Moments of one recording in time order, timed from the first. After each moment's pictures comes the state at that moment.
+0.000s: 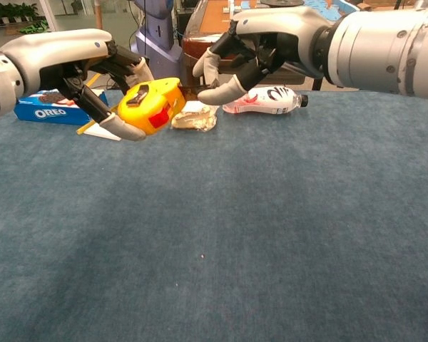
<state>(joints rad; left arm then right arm) -0.75 -1.38 -0.23 -1.97 0.93 1.19 0.43 0.95 -1.37 0.28 -1.90 -0.81 0.93 -0.17</state>
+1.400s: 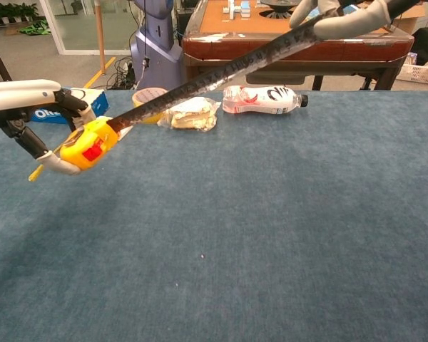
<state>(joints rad) -0.68 -1.25 -0.11 -1.71 1.13 0.97 0.15 0.70 -0.93 0.26 -2.12 -1.11 0.92 0.11</state>
